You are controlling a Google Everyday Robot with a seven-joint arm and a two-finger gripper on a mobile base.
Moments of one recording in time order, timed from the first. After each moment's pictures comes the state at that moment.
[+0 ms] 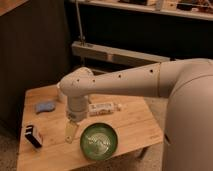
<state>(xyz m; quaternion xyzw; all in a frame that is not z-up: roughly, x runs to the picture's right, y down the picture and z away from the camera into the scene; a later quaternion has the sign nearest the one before) -0.135 0.173 0.655 -0.01 -0.44 -0.88 0.19</state>
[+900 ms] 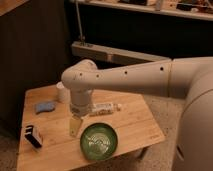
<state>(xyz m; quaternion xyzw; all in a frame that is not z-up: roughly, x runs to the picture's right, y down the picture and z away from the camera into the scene) -0.107 0.126 0.645 -0.04 -0.40 -0.89 0.20</state>
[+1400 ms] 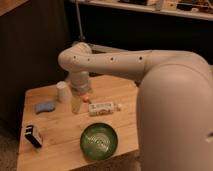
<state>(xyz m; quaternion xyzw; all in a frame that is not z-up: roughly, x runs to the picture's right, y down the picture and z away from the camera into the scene) -0.122 0.046 0.717 -0.07 -0.36 -0.91 0.22</state>
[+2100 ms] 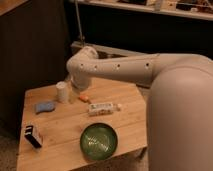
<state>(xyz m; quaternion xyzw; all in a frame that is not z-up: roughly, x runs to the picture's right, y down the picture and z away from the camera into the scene) -0.137 0.014 0.751 0.03 -0.24 -0.90 0.36</state>
